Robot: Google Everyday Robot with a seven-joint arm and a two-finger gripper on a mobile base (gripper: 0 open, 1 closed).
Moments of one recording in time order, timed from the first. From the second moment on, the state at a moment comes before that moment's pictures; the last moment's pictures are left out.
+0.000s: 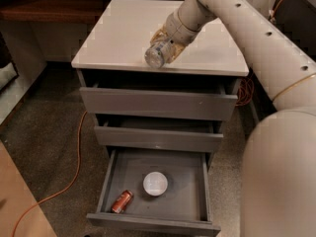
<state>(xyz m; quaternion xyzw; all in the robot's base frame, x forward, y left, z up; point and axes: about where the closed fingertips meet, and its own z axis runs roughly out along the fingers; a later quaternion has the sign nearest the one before) 0.754 -0.045 0.881 -0.90 0.29 -0.12 0.30</state>
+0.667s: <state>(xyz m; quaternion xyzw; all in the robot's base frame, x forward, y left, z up) 0.774 -0.047 0.879 -0.91 0.31 -0.11 0.27</state>
